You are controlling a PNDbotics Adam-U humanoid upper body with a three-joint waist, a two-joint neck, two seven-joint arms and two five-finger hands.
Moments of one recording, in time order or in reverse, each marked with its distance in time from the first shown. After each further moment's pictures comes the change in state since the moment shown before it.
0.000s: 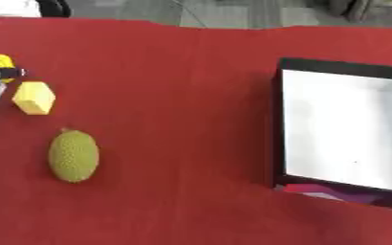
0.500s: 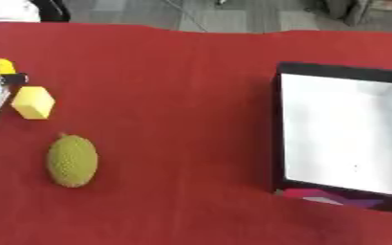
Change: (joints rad) left arm 0.000 0.001 -0.006 0.022 0.031 -0.040 0.041; right arm -0.006 0.000 0.003 0.000 -0.001 -0.004 0.005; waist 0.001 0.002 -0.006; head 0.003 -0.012
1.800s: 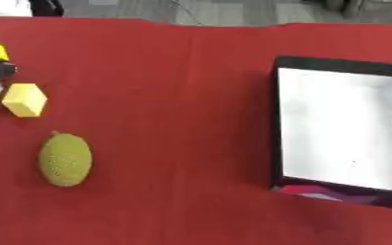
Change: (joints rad) left arm 0.008 0.016 -0.031 -0.076 0.179 -0.162 0.163; right arm 0.004 0.007 0.009 0.000 0.006 0.002 0.015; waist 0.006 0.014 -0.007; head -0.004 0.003
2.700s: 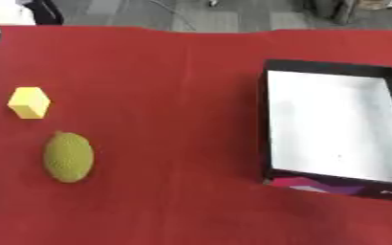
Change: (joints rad) left arm 0.192 0.101 -0.256 -0.677 -0.186 0.164 -0.310; right arm 0.039 -0.055 -0.012 0.000 0.000 0.010 0.003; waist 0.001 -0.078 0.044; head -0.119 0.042
